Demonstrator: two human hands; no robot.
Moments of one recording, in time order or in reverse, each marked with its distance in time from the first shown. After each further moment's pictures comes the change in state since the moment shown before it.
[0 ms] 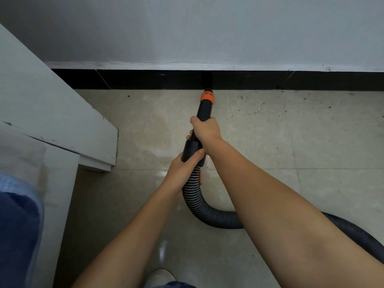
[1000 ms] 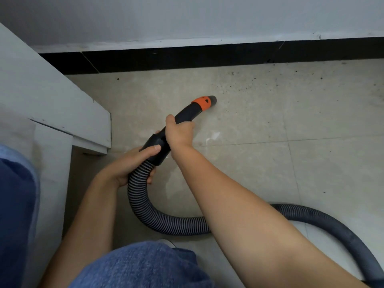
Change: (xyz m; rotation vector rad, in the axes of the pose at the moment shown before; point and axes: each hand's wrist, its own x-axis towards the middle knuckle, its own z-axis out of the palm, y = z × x) left_hand -0.034 0.007 -0.096 0.253 -0.302 -0.114; right_hand -0.071 0.031 0.031 0.211 0.042 0.118
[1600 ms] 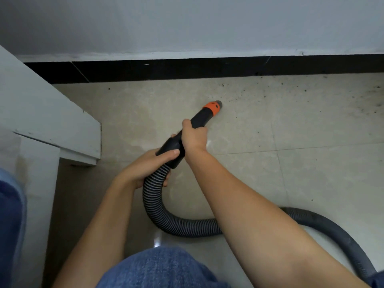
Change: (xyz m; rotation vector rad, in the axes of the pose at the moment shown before) left_hand 0.027 0.022 0.042 0.020 0.007 0.030; right_hand 0.017 -0.017 -0.035 0.048 0.122 -0.007
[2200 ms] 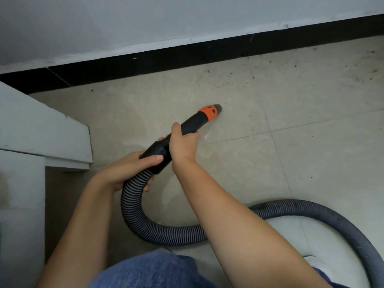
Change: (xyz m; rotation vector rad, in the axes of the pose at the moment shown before) left_hand -0.010 -0.001 -0.017 0.187 -0.141 -0.045; right_hand -0.014 0.031 -0.010 0.220 0.012 0.037
